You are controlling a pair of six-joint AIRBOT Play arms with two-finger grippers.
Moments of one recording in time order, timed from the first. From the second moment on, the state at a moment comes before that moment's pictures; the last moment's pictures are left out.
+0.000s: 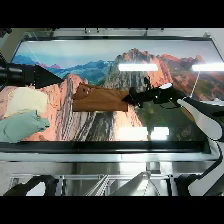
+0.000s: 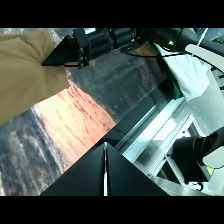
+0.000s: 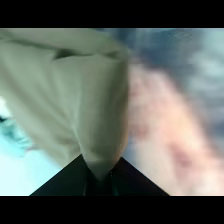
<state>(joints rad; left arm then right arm) 0.14 -1.11 1.33 -2.57 1.55 2.03 0.17 -1.88 1.26 -0.28 0.99 1.22</state>
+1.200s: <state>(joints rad) 0.14 -1.11 1.33 -2.56 1.55 2.03 -0.92 -1.23 1.36 -1.54 1.65 1.85</state>
